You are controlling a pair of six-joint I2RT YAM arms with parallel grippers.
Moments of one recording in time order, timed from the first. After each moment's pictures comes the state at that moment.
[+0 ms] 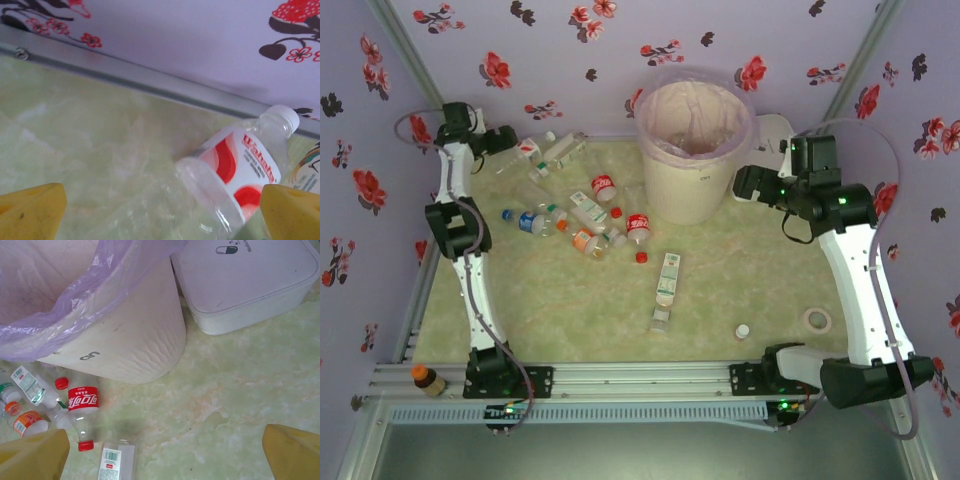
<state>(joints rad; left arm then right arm) 0.21 2.67 2.60 -0.74 0.30 -0.15 0.18 1.22 1.54 -1.09 -0.05 0.37</state>
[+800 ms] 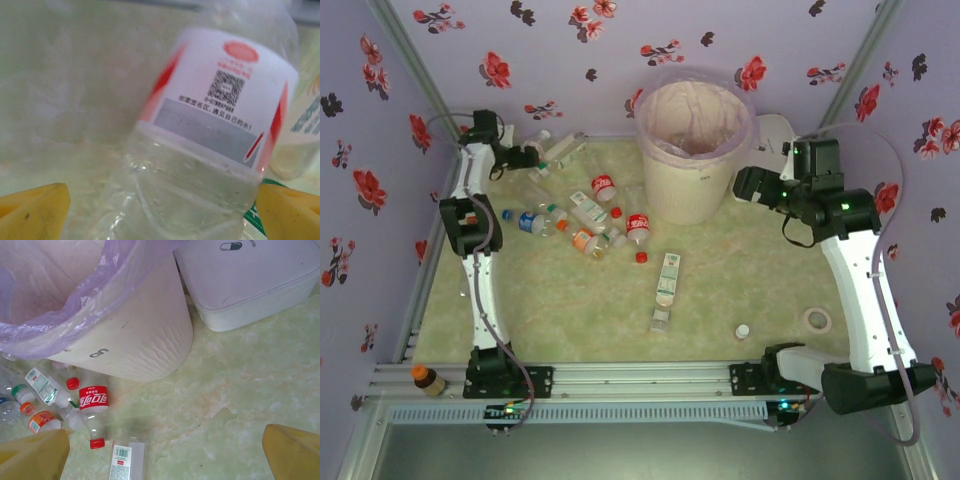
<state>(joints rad) 0.11 2.64 2.50 -0.90 0.21 0.02 0.18 1.19 1.52 -1.08 -0.07 0.41</state>
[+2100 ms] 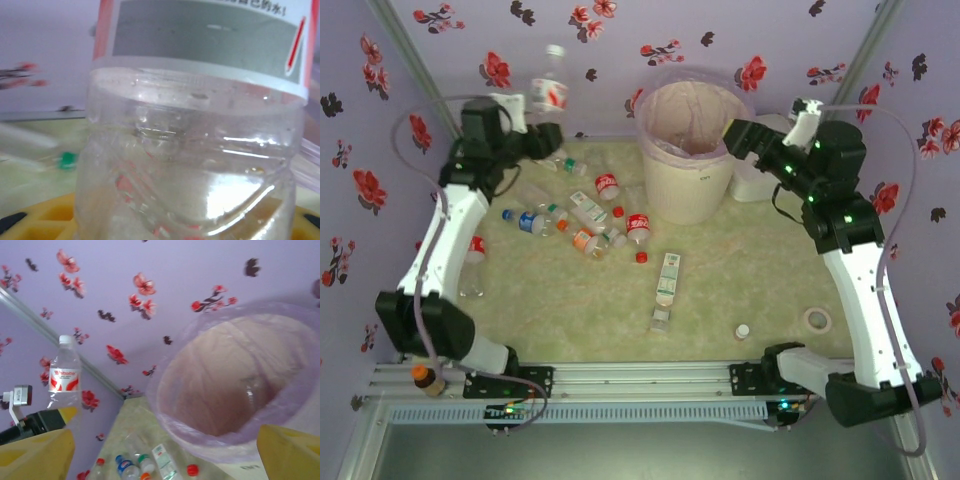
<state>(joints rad) -0.22 1.43 1.50 -0.43 0.35 -0.26 0.24 1.15 1.51 -0.50 -0.32 0.55</state>
